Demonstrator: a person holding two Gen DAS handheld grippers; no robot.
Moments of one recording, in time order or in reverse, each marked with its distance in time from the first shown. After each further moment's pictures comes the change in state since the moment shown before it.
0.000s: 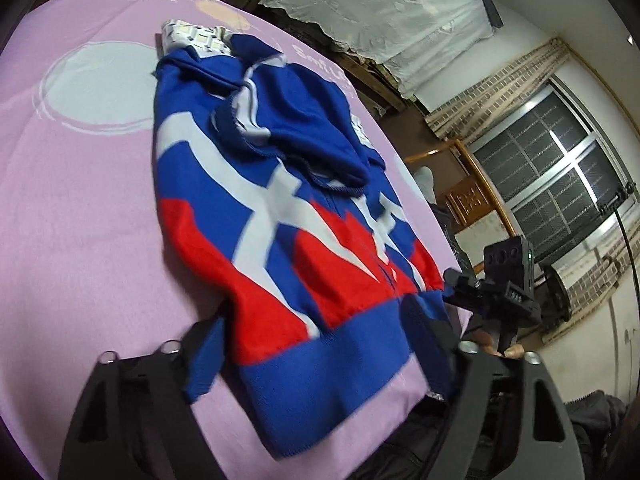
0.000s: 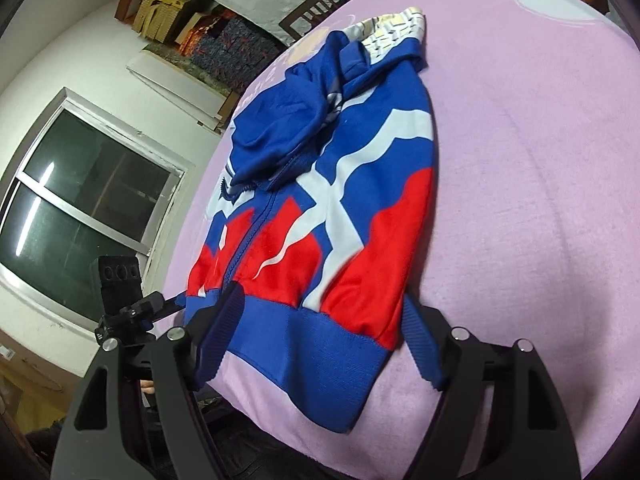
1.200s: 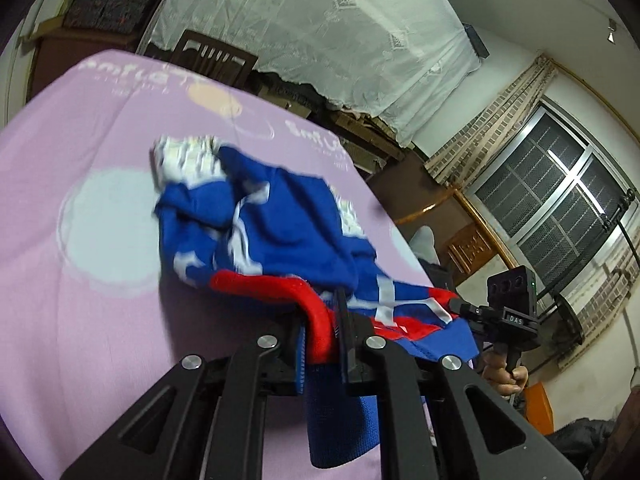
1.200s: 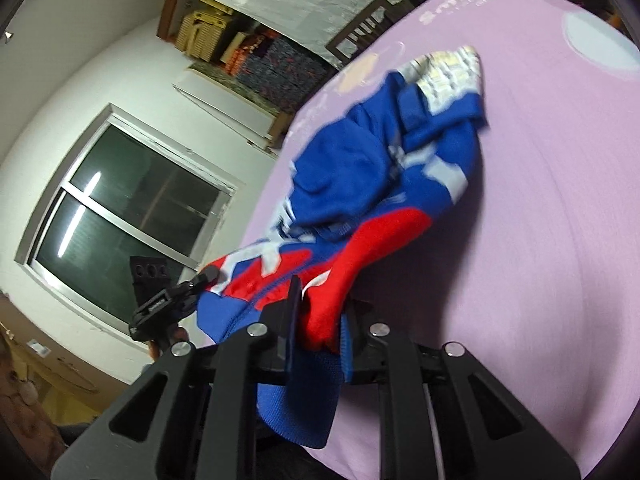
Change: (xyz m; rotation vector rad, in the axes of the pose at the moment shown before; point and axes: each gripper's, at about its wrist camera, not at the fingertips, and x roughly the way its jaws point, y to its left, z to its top) left arm -0.052 -0.041 0.072 0.085 -0.195 0.061; right arm -0.026 0.022 0.056 -0.039 -0.071 0.184
